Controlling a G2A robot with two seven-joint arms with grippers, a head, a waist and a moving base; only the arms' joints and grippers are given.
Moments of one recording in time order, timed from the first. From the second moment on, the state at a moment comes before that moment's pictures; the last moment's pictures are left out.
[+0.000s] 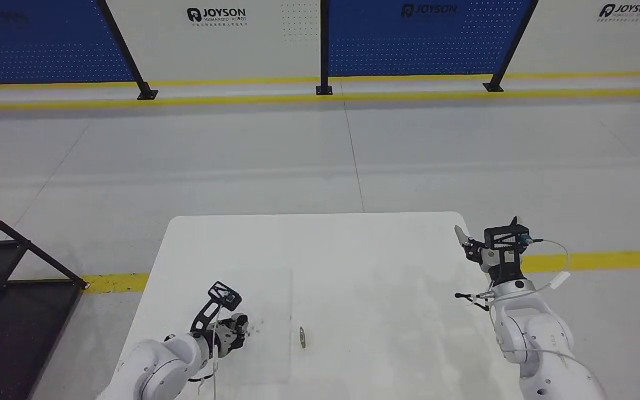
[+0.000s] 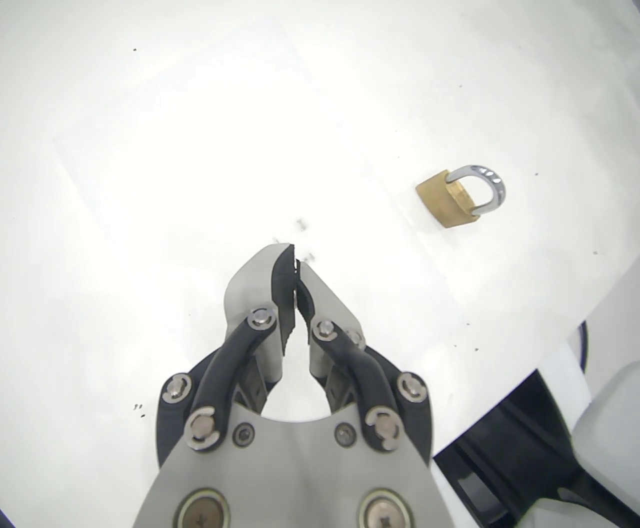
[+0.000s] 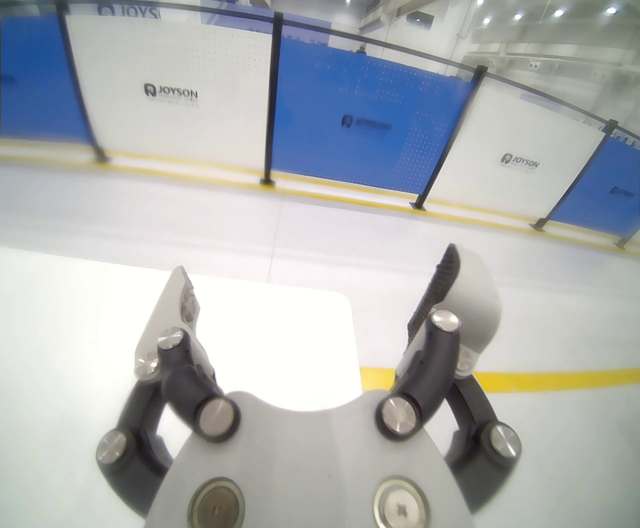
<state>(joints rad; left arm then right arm) 1.92 -1.09 -1.52 -1.88 1.04 -0.36 -0.74 -1.73 -1.15 1.60 -1.80 -1.33 0.00 0.00</state>
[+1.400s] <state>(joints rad) 2.14 -1.07 -1.70 -1.71 1.45 -0.96 0.65 -1.91 -1.16 1.09 -1.84 -1.76 -0.33 -0.09</state>
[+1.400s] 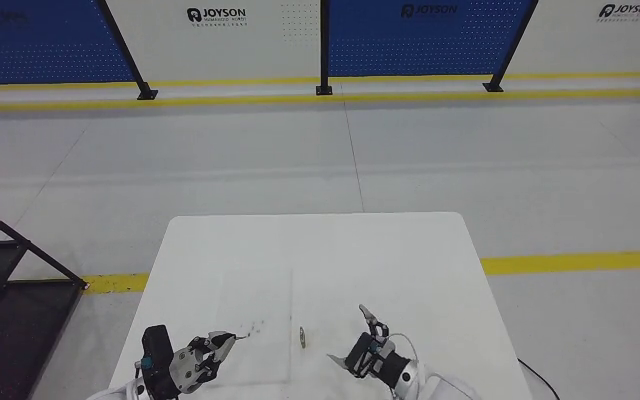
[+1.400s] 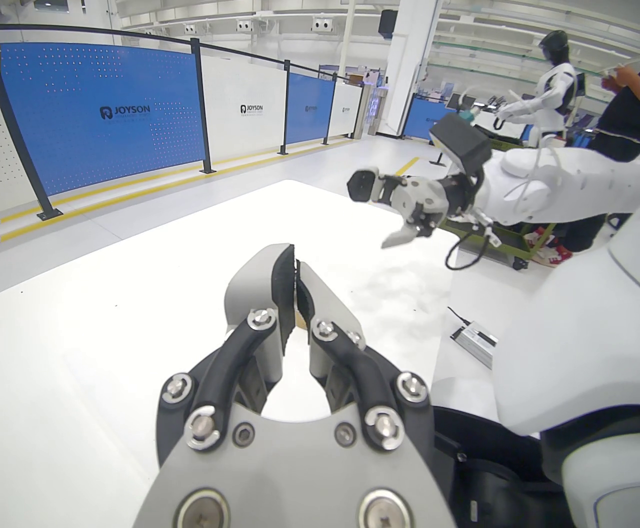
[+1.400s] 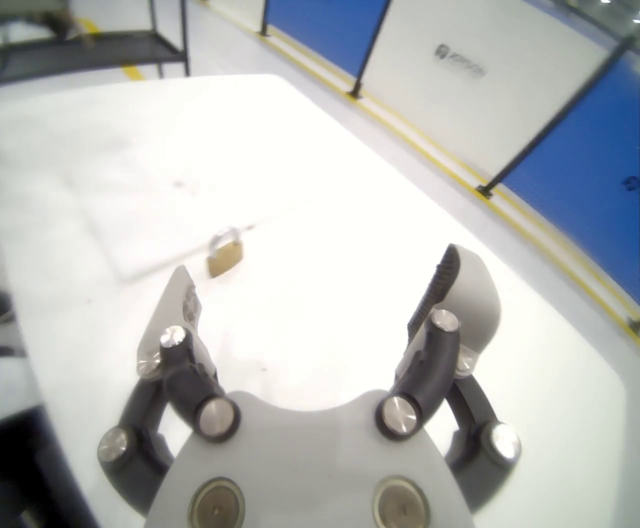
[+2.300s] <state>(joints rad) 2.14 -1.07 -1.70 -1.71 1.45 -0.96 0.65 -1.55 -1.32 0.71 -1.39 -1.52 -0.06 0.04</state>
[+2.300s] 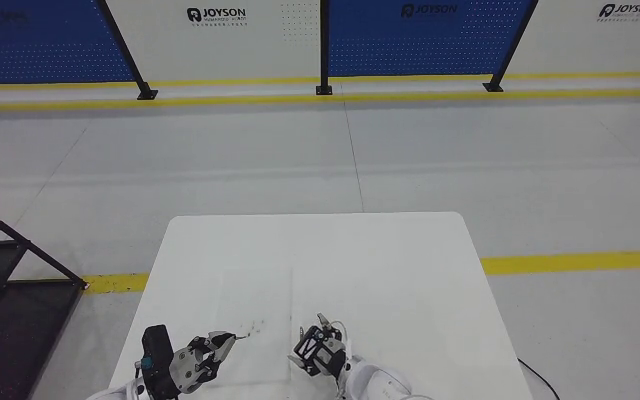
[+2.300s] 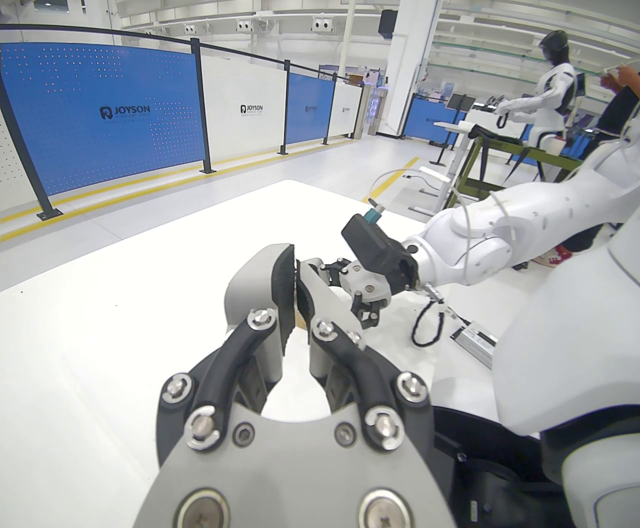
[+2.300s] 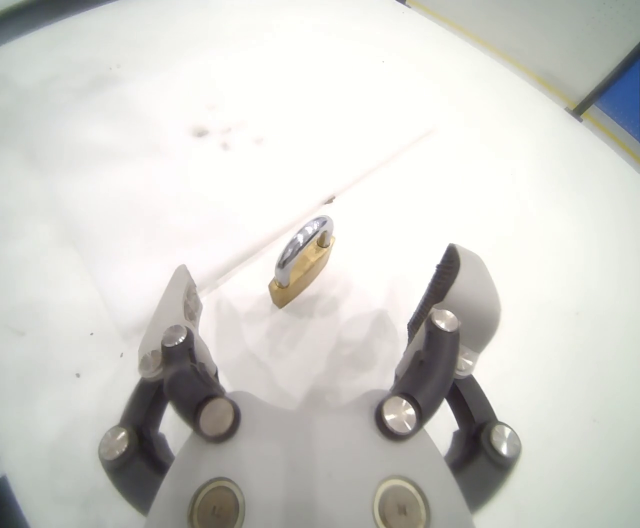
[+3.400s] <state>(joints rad) 2.13 -1.07 -1.69 -1.72 1.44 -0.95 0.64 -1.65 -1.26 0.96 -1.56 -1.20 -0.28 -0.15</state>
